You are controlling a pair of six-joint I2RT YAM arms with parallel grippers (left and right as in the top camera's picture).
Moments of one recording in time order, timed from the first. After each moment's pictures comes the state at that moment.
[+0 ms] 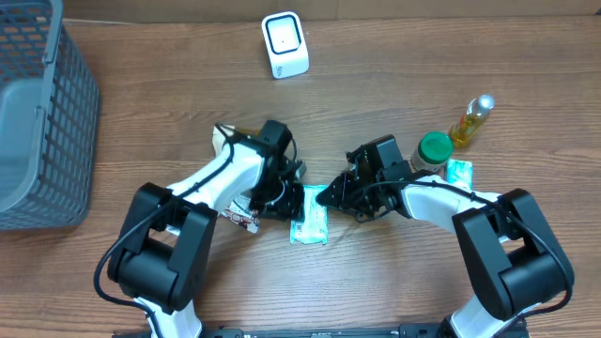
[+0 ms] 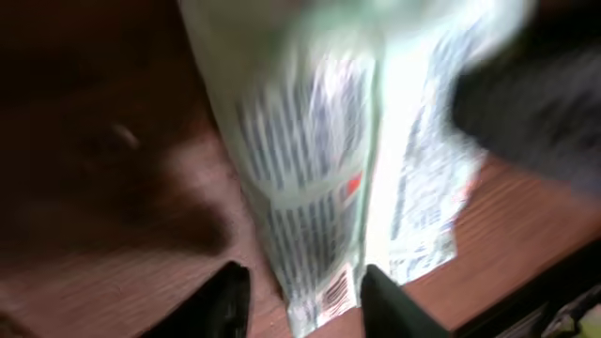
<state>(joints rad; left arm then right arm) -0.44 1.90 1.18 -0.89 0.44 -0.18 0.39 1.81 0.80 -0.13 -0.66 0.70</state>
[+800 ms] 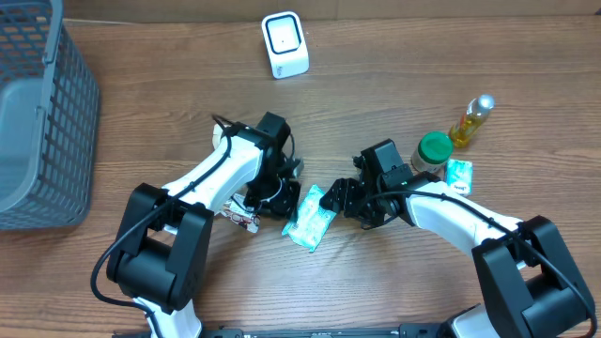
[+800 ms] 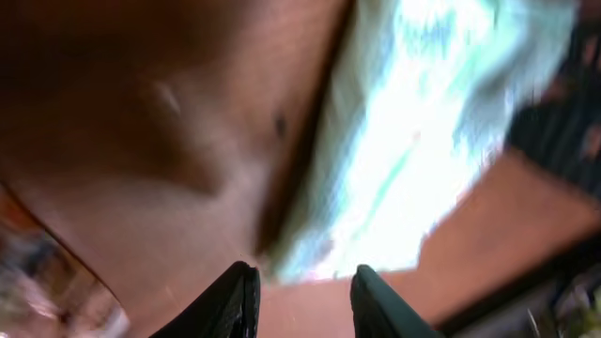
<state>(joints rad) -0.44 1.90 1.23 -1.04 0.41 -0.11 0.44 1.67 0.80 -0.32 -0.46 0.70</state>
